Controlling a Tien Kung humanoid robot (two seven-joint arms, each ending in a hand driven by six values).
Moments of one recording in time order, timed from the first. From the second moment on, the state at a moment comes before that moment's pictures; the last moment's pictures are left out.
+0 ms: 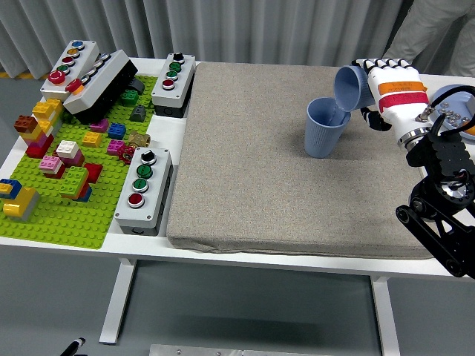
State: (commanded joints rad) left arm -0.10 0.10 -1.12 -0.18 1.05 -0.17 0.04; right arm 0.69 -0.27 0.79 1.18 -2.27 -0.33 -0.34
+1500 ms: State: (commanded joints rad) left arm -0.09 0.10 -1.12 -0.18 1.04 -0.17 0.04; right arm 0.71 -0.28 0.76 1.22 -2.27 -0.30 -0.37
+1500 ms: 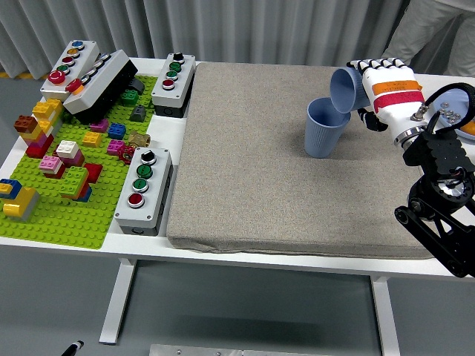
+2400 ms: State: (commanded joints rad) left arm -0.09 0.10 -1.13 -0.18 1.05 -0.17 0.04; right arm 0.67 -0.24 0.93 1.22 -1.90 -0.49 -0.22
